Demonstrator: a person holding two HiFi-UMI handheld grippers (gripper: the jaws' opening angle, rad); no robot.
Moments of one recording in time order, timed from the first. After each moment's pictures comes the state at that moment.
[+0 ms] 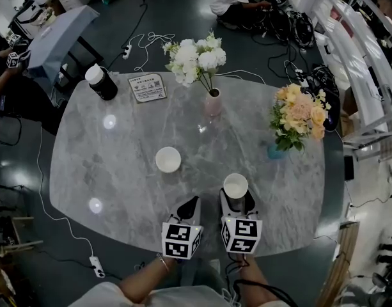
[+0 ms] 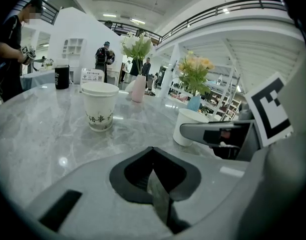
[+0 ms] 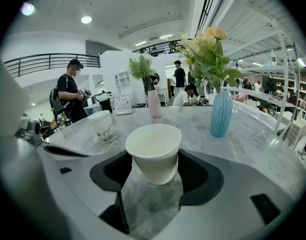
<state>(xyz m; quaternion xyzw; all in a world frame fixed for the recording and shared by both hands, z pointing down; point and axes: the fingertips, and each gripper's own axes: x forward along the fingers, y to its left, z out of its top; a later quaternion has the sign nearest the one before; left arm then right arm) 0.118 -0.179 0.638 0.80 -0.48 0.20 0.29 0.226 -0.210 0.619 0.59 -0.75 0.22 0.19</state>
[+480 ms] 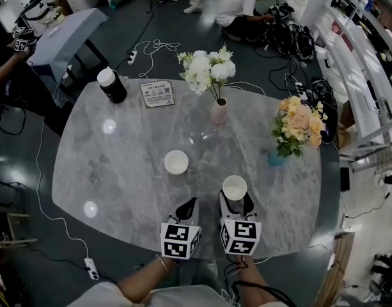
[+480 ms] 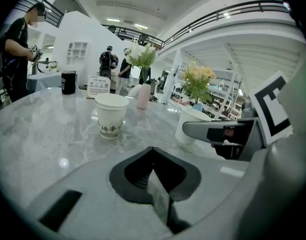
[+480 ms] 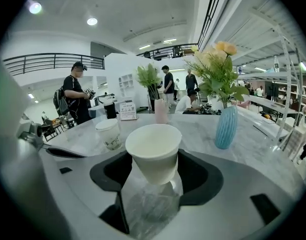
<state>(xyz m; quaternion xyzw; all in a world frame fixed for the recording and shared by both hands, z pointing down) 0.097 -0.180 0.618 0.80 -0.50 0.18 0.28 0.206 -0.212 0.590 0.59 -0.76 0.20 0.19</state>
